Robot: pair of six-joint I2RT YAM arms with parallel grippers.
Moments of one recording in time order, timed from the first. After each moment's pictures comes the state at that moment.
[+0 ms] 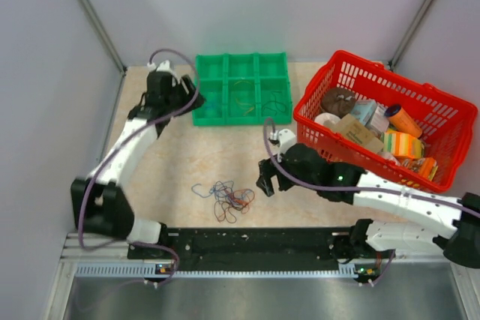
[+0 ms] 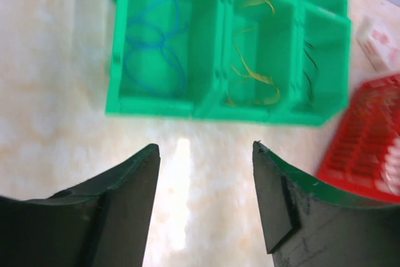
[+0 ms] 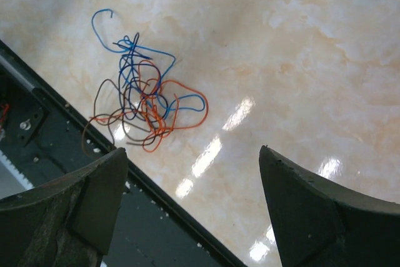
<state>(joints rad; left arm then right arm) -0.18 1.53 1.28 -0.32 0.08 -0.54 1.06 1.00 0.81 -0.42 0.16 0.45</state>
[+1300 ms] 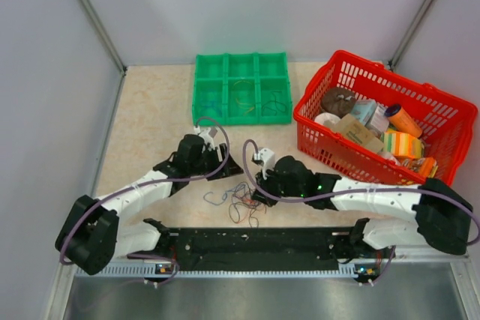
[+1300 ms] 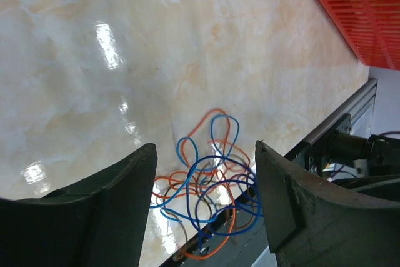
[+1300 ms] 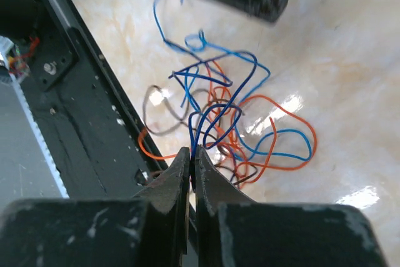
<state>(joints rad) -0.52 1.17 0.52 -0.02 0.37 -0.75 1.07 1.28 0.60 0.04 -0.16 0.38</state>
